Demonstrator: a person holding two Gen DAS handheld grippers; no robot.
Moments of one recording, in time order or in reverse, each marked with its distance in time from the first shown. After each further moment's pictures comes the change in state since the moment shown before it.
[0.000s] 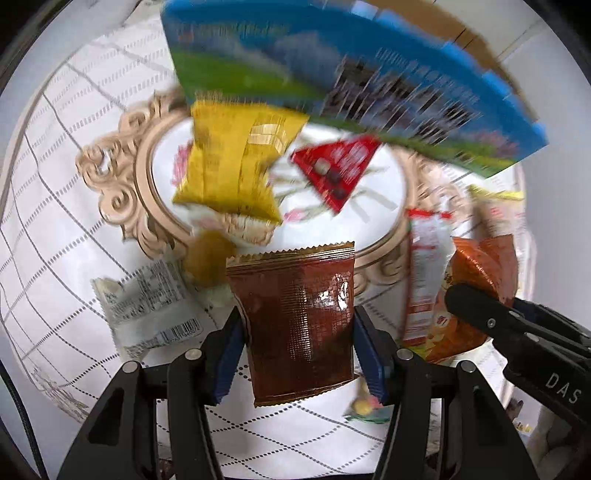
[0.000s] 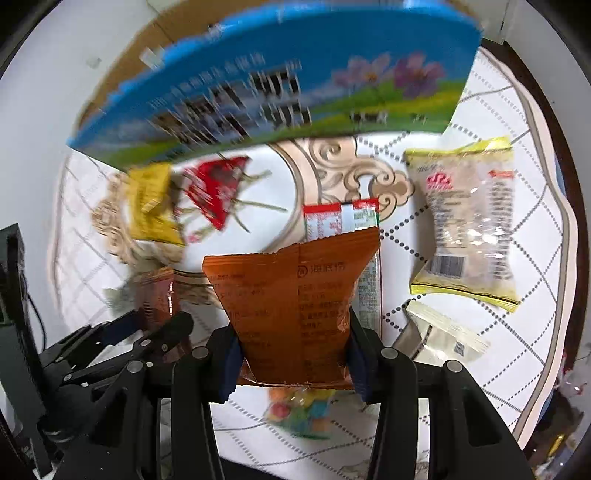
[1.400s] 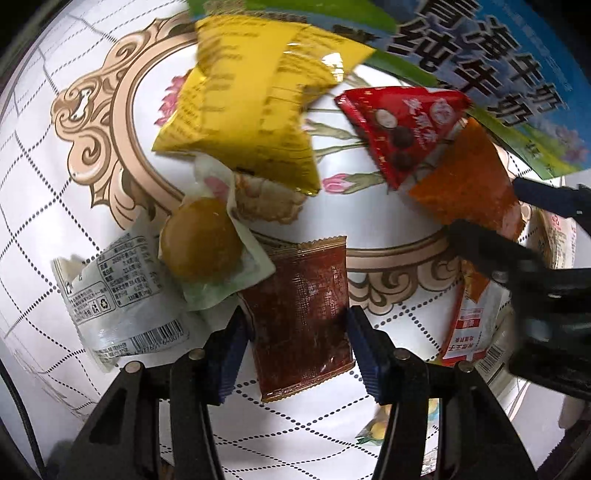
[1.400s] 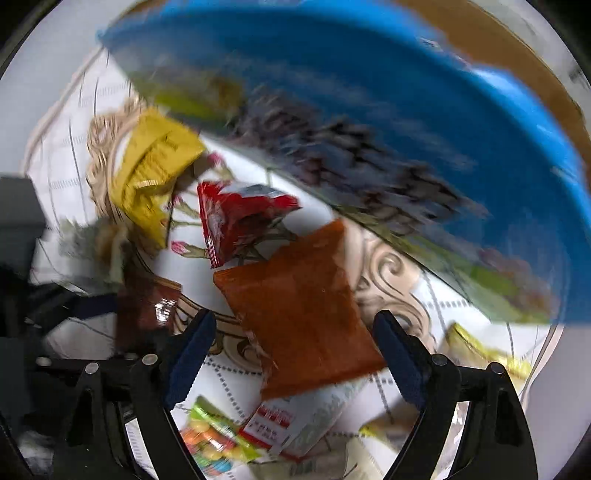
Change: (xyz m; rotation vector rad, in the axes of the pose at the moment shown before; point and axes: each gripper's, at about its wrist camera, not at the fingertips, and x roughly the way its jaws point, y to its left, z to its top) left arm 0.087 0.036 0.012 -0.107 0.129 0.044; right arm 0.076 0.061 0.080 -0.617 0.101 -0.210
